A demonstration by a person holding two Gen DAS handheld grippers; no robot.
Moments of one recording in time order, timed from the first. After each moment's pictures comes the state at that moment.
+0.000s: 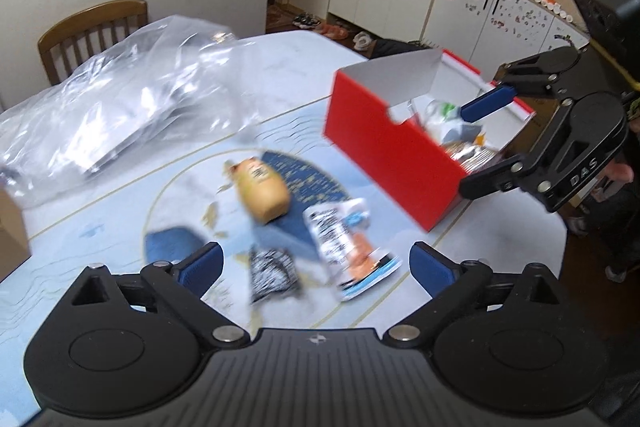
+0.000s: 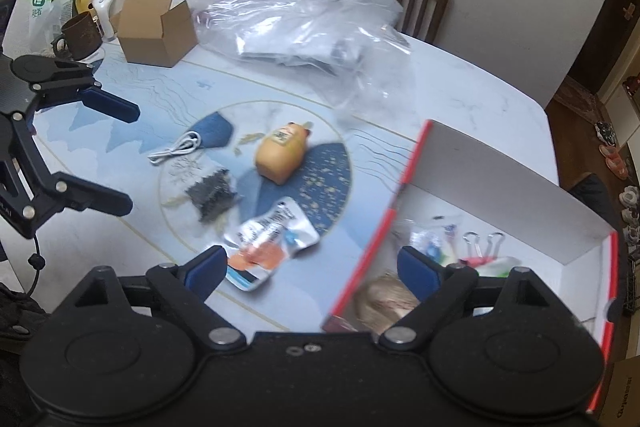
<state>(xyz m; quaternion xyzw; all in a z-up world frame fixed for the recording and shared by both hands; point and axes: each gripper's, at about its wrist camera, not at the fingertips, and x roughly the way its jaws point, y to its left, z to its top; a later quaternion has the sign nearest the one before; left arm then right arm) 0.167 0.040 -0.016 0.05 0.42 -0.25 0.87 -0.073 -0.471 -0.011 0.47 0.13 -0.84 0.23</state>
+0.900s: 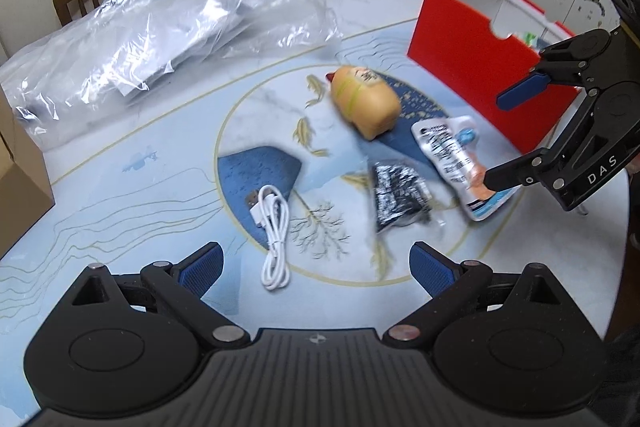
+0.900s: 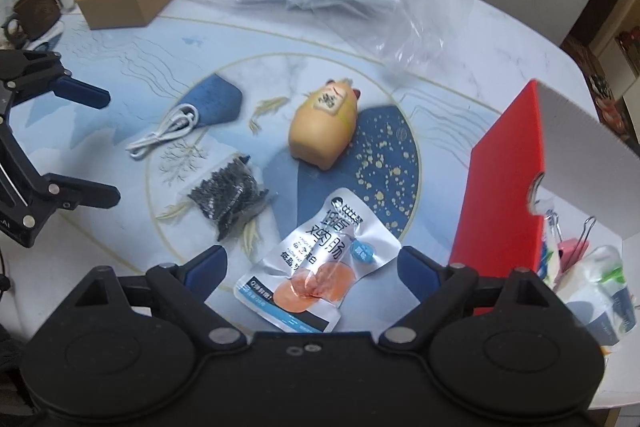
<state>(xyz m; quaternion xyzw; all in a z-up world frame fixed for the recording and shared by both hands) 0.203 0.108 -0.093 0.09 0.47 -0.23 0.85 -0.112 -0.547 -0.095 0.54 0.11 -0.82 0.15</state>
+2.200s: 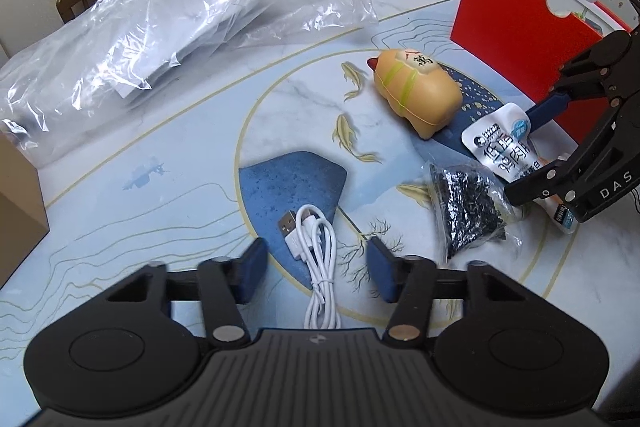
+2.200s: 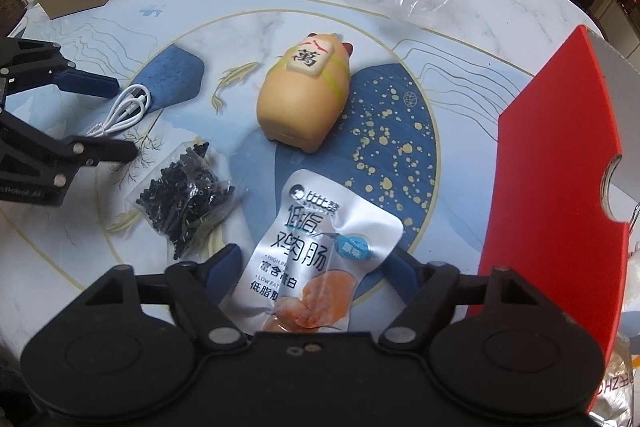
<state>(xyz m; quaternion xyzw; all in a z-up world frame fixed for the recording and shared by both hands) 0.242 0.102 -0.126 0.12 0.47 -0.20 0.85 -0.146 -0.547 -0.140 0.58 0.08 -0.80 0.14</state>
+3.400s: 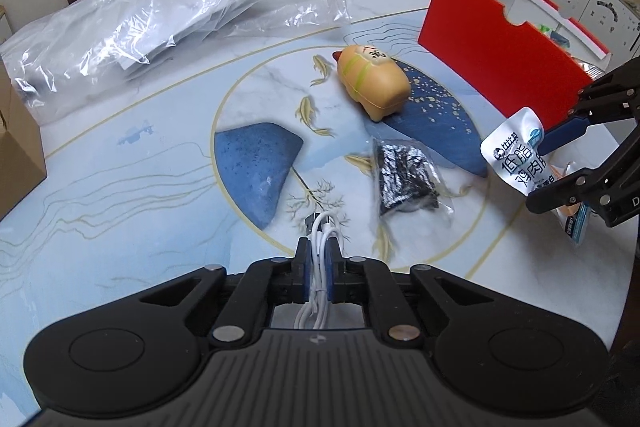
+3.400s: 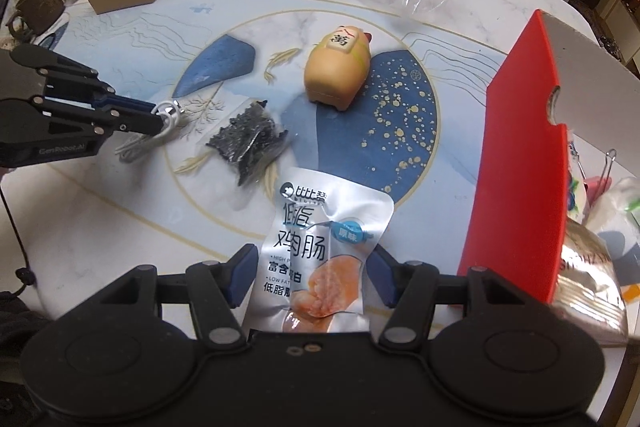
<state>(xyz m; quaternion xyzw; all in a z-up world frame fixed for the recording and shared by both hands) 0.194 0.105 -0.107 0.07 0.48 -0.21 0.85 -0.081 -0.539 -0.097 0.57 0.06 -0.81 0.15</state>
